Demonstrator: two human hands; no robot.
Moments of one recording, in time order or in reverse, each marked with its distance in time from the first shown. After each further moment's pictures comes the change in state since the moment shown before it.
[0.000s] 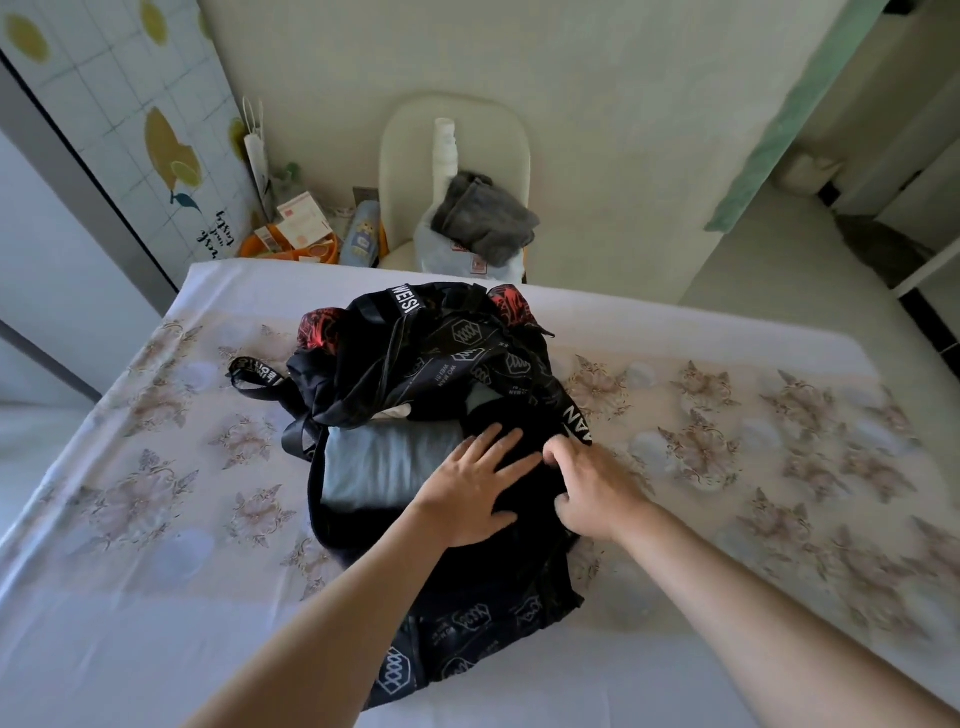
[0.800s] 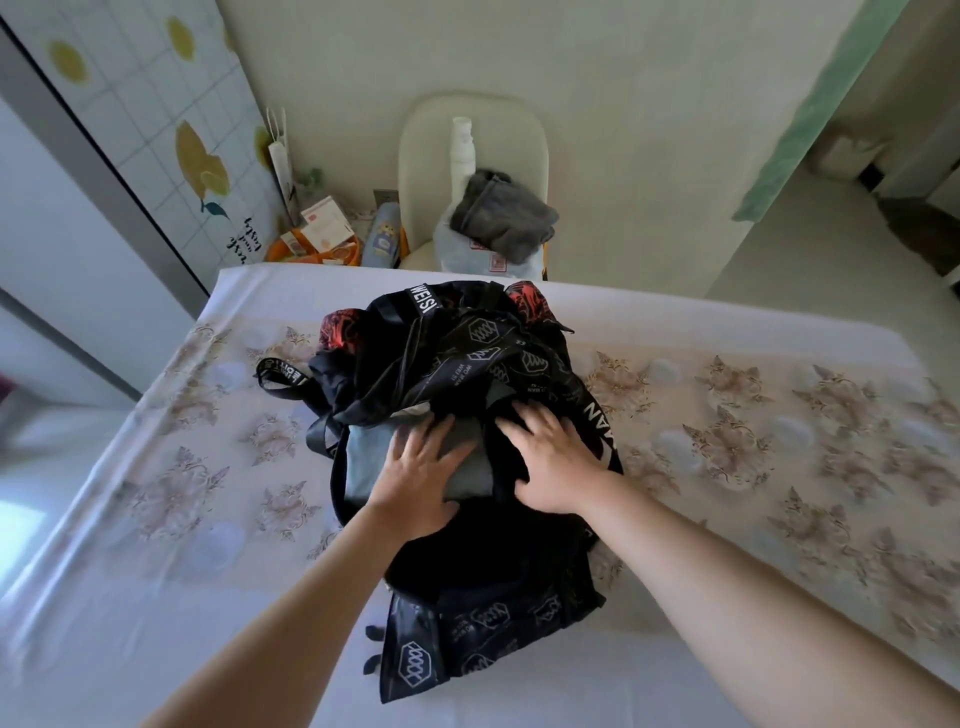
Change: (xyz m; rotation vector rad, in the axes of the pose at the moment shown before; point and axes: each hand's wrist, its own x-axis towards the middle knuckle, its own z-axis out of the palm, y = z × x) left_hand -0.044 -0.049 -0.003 0.043 0.005 -0.297; right_hand 0.051 -0.035 0.011 -0.023 -0.178 -0.023
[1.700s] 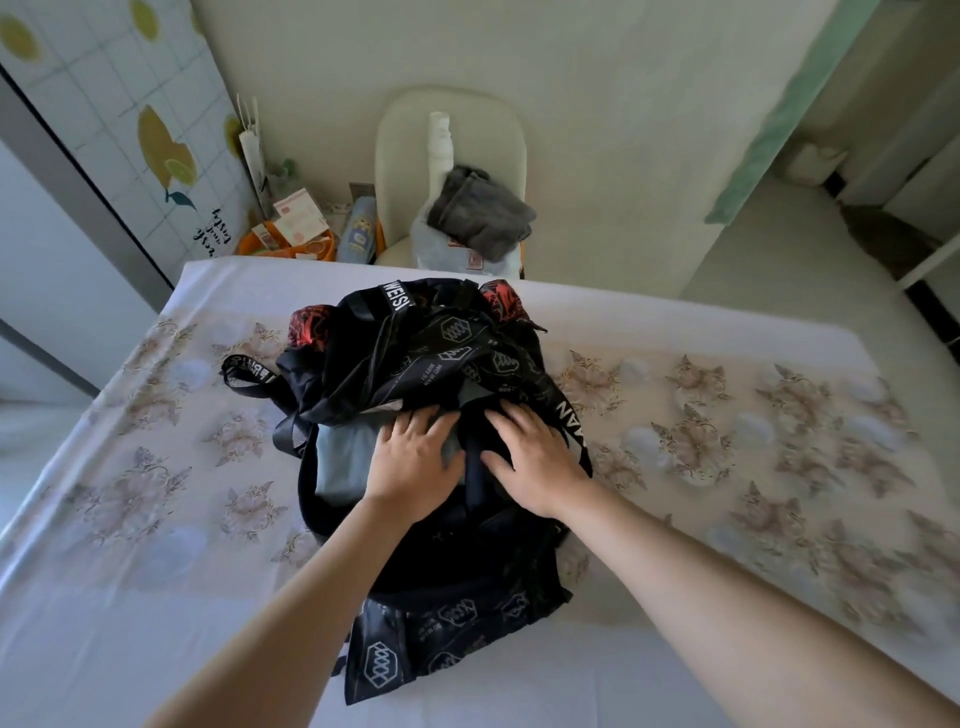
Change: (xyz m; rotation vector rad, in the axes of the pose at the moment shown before) left_hand 0.017 0.034 -0.023 -0.256 0.162 -0.209; right_hand -0.014 0.004 0.000 0.170 0.114 0.066
